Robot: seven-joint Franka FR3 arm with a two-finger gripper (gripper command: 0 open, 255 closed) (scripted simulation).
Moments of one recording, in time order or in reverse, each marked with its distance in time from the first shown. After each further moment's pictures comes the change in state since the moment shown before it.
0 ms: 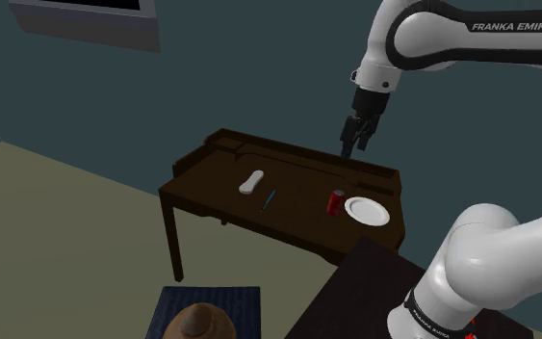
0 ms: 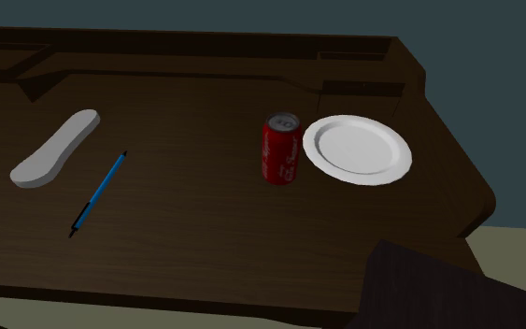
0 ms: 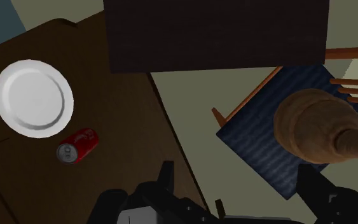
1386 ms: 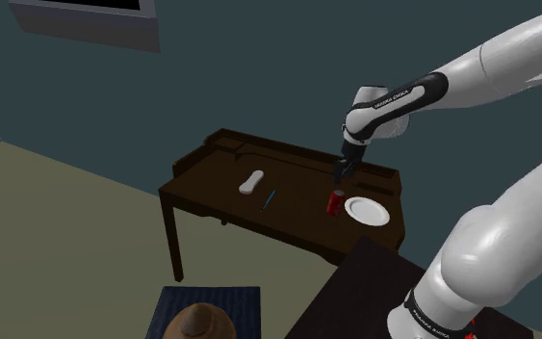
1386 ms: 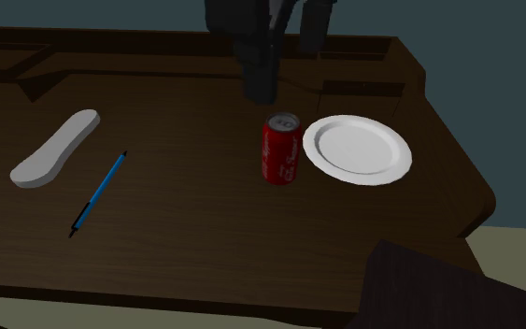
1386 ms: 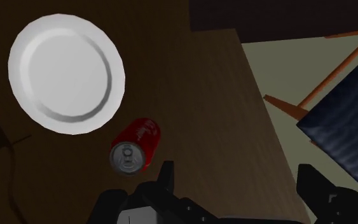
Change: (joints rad) arm -0.076 0.519 -0.328 -0.102 -0.085 0.651 -0.324
